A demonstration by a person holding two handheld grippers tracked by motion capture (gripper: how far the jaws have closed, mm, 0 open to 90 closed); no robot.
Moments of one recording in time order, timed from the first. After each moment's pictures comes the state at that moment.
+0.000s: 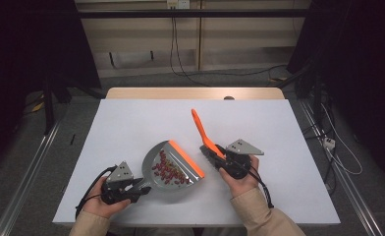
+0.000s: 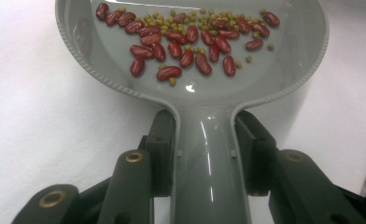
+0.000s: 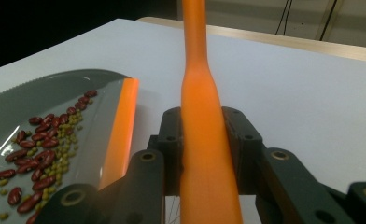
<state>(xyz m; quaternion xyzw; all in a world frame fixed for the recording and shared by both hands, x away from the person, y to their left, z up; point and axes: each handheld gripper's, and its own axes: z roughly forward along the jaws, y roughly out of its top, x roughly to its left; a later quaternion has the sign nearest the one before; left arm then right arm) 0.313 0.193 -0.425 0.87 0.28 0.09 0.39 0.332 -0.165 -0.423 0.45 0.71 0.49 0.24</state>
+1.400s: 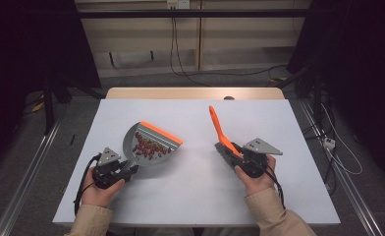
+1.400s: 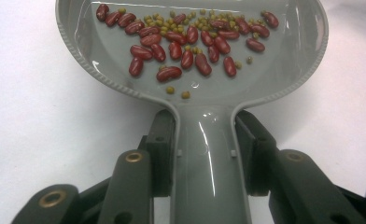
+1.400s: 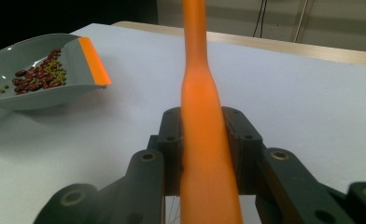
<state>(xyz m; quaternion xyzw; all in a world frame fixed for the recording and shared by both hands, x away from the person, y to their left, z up) 0.347 0.215 -0.428 0.80 0.42 0.17 0.39 0.329 -0.206 -0.420 0.47 0.69 0.48 0.26</state>
